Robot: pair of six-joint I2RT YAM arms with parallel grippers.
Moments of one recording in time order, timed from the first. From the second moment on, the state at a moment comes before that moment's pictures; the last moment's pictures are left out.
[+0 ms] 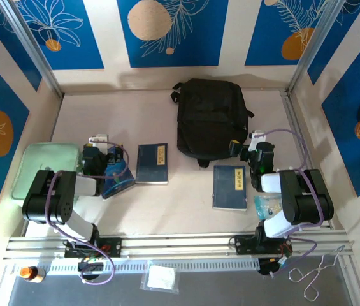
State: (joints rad) left arm -0.06 1.56 0.37 0.86 -0.07 0.03; right arm 0.03 1.52 0.38 0.75 -0.03 0.10
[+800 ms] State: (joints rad) left arm -0.06 1.56 0.37 0.86 -0.07 0.03; right arm 0.02 1.52 0.38 0.74 -0.04 0.10
